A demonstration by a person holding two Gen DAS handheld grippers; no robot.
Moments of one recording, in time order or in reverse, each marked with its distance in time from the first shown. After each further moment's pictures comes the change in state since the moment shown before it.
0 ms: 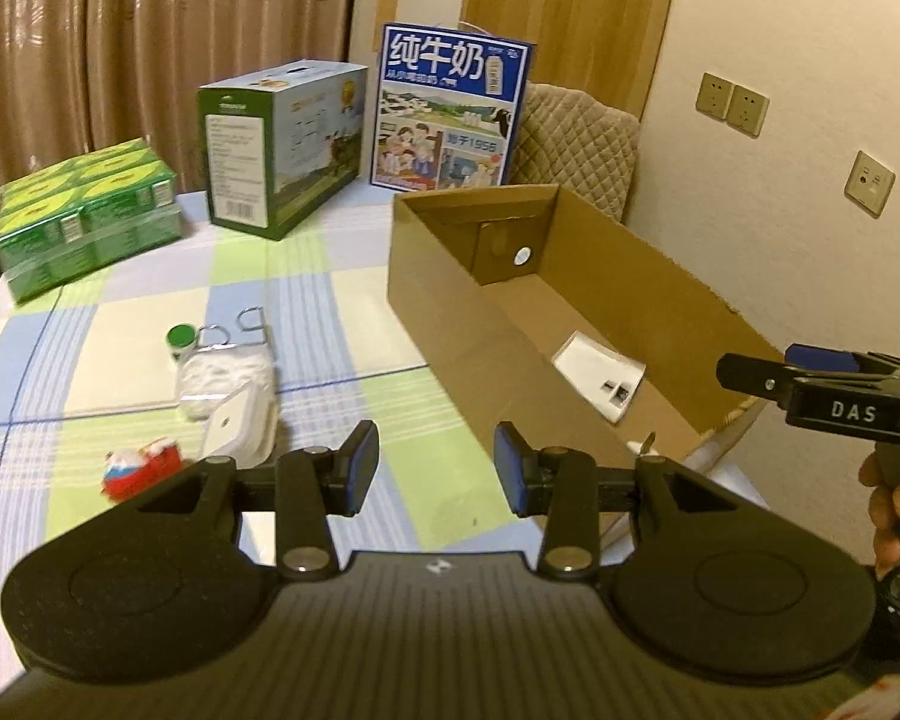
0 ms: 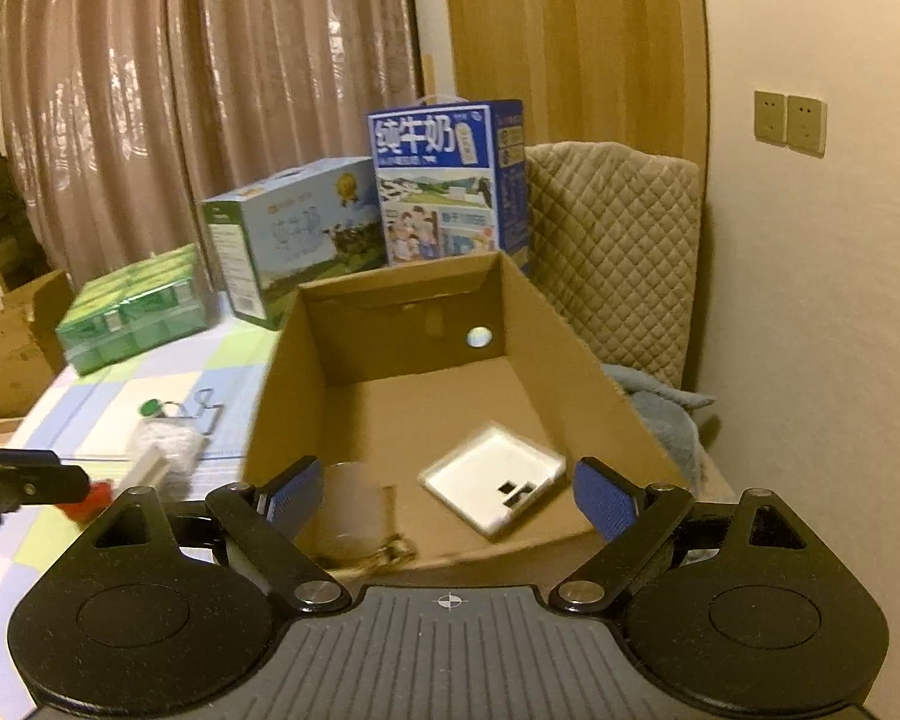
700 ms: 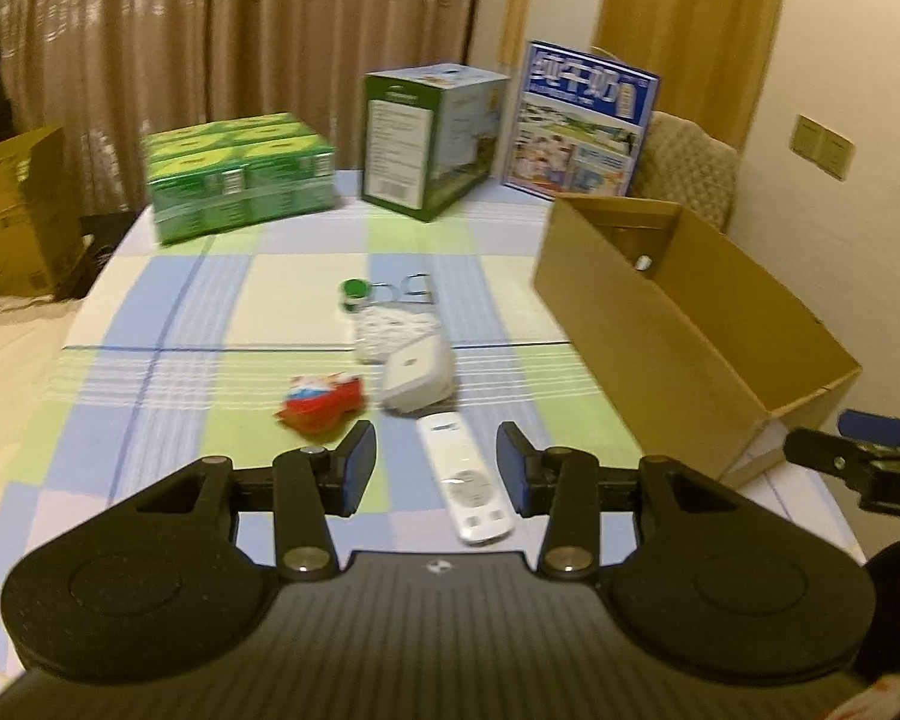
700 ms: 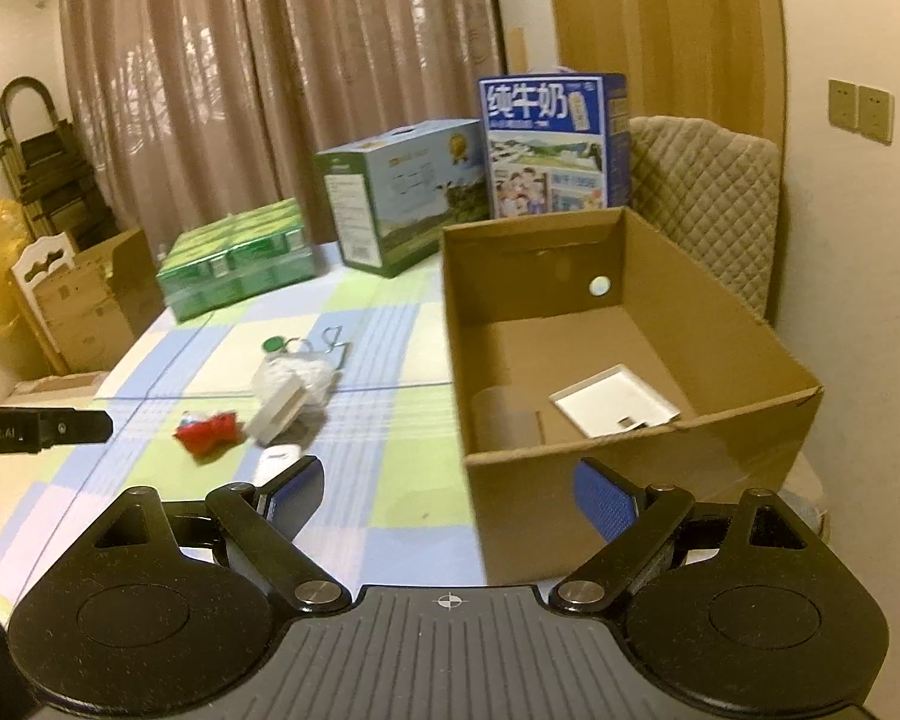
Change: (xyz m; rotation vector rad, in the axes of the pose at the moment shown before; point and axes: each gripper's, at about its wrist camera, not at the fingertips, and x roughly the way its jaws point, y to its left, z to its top) left arm -0.068 0.080 -0.041 -0.126 -0.019 0.159; right arm -0.030 0.085 -0.036 -0.035 0.069 0.122
